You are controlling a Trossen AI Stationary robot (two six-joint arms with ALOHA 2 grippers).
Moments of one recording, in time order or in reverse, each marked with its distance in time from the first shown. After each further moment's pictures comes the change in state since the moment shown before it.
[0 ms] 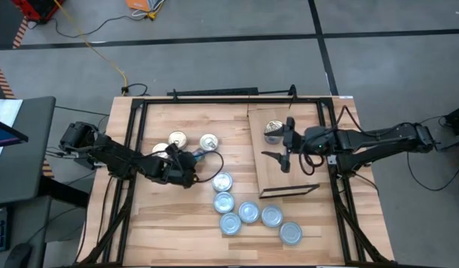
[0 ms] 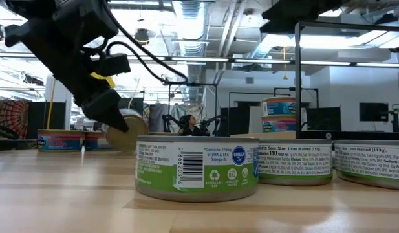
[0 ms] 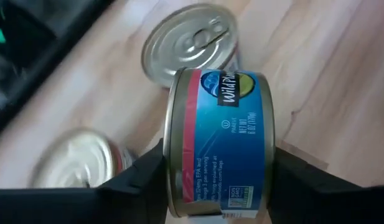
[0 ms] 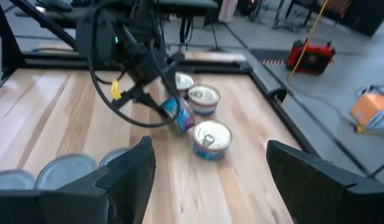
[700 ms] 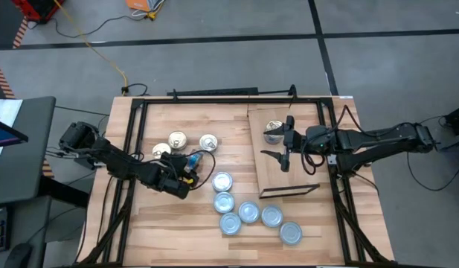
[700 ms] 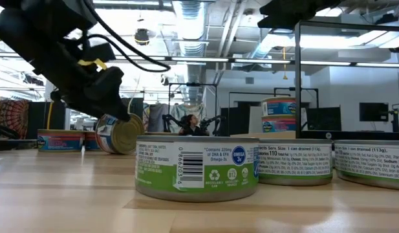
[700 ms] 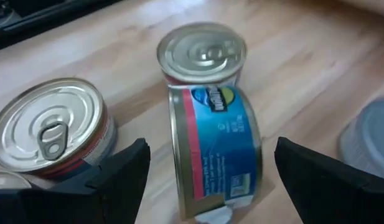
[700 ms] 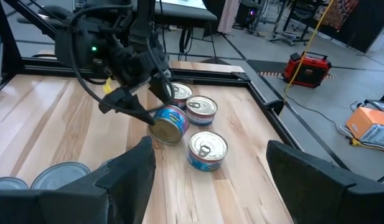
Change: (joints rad) left arm -0.122 -0.001 0.000 -0.074 -0.093 -0.555; right arm -0.002 0.000 0.000 0.058 -0.002 -0.054
